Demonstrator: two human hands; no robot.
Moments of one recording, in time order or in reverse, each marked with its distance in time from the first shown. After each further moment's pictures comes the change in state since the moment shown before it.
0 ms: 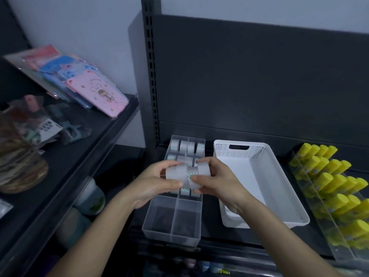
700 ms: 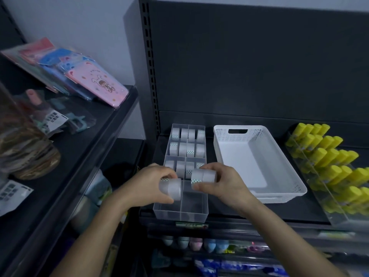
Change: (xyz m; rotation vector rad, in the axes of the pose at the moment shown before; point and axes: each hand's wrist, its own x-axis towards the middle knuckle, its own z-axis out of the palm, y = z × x) left_hand -0.041 -0.018 -0.021 1.018 -0.038 0.172; right_hand -0.042 0.031 0.020 -0.414 0.178 -0.090
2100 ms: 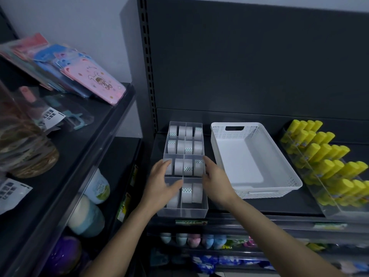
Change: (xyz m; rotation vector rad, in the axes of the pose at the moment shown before) left_hand 0.016 -0.006 0.070 -0.404 0.373 -0.232; right_hand 0.020 0.030 0.022 -0.497 0.123 -0.062
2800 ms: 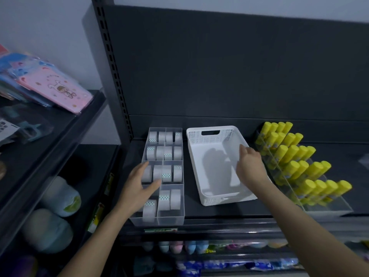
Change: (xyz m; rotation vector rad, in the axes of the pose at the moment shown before) left_hand 0.019 0.007 0.022 0.011 -0.007 -0.020; right_hand 0.033 0.118 -0.123 -0.600 0.208 0.215
